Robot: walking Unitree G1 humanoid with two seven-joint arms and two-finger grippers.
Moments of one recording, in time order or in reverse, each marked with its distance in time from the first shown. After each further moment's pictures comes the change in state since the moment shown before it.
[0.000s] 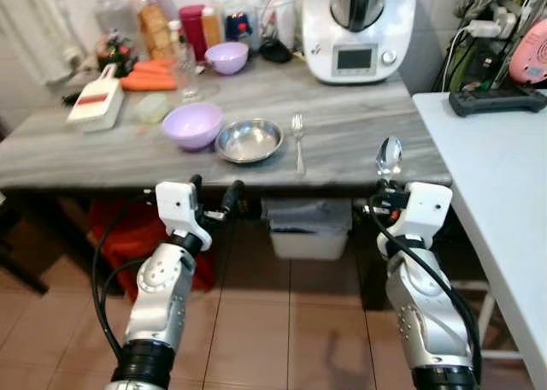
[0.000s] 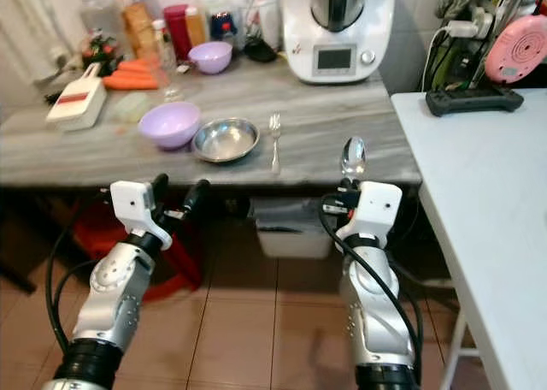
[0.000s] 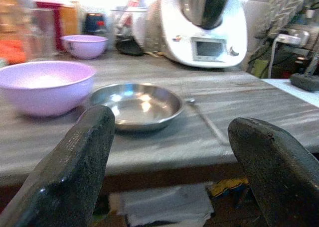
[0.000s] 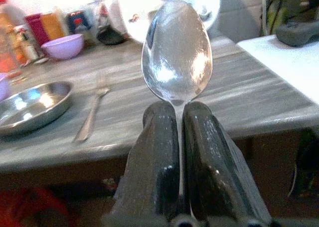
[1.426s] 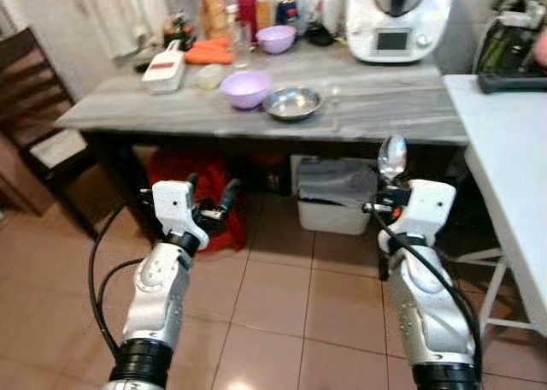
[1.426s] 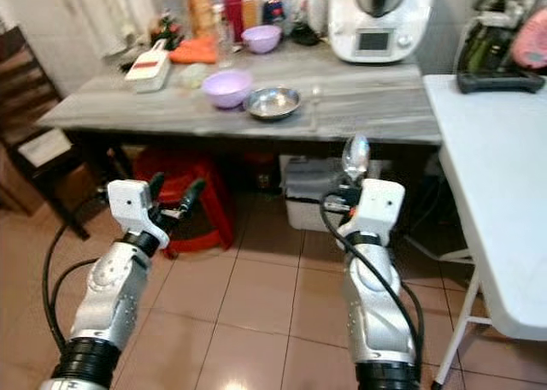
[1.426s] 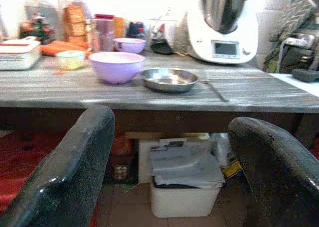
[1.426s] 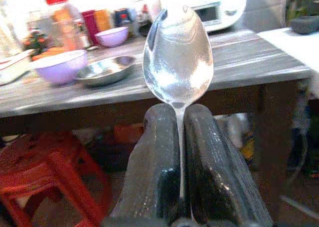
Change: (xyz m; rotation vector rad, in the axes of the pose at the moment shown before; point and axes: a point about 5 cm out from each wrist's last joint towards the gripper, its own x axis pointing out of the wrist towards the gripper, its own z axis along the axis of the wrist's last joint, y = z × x) left arm 0.000 0.005 0.003 0.011 -0.007 0.011; right arm 0.002 -0.002 0.003 0.002 -0.003 -0.028
